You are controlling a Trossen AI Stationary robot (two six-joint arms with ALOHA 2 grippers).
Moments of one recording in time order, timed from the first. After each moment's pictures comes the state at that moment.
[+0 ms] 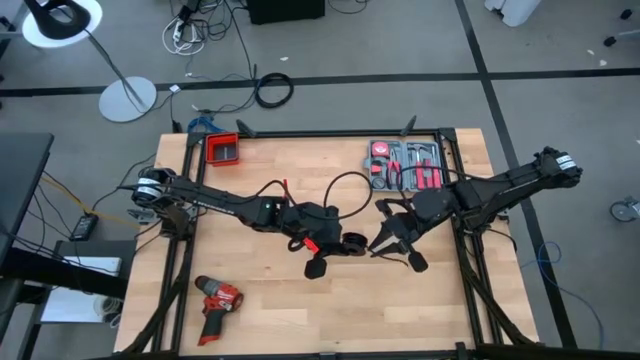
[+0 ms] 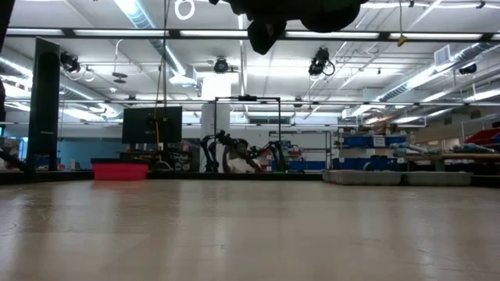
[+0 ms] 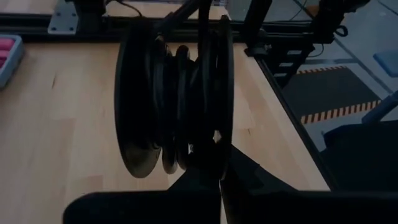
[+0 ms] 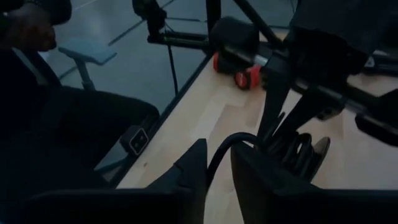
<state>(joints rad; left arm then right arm) -0.17 1.73 1.32 -0.10 0.14 -0.11 0.30 1.09 0.93 -0.24 -0.15 0.02</state>
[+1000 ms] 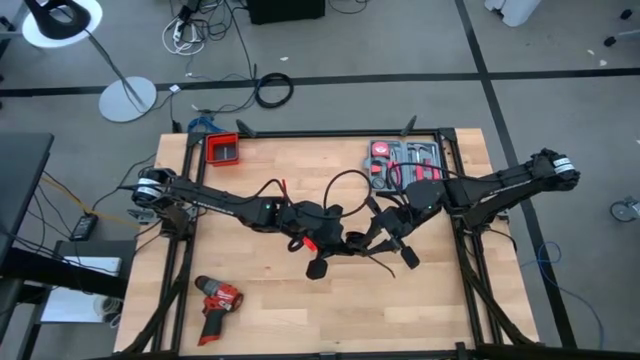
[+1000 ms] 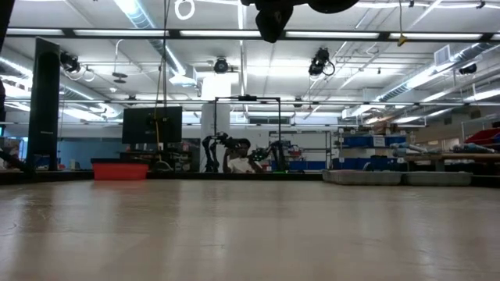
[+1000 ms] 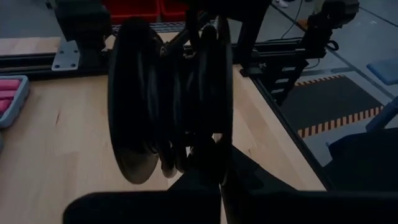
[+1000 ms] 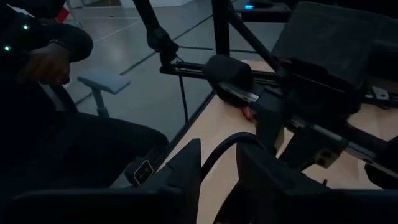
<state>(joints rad) -0.17 1.73 1.32 -0.01 0.14 -0.05 0.22 1.16 0.93 -0.06 -0.29 0.03</state>
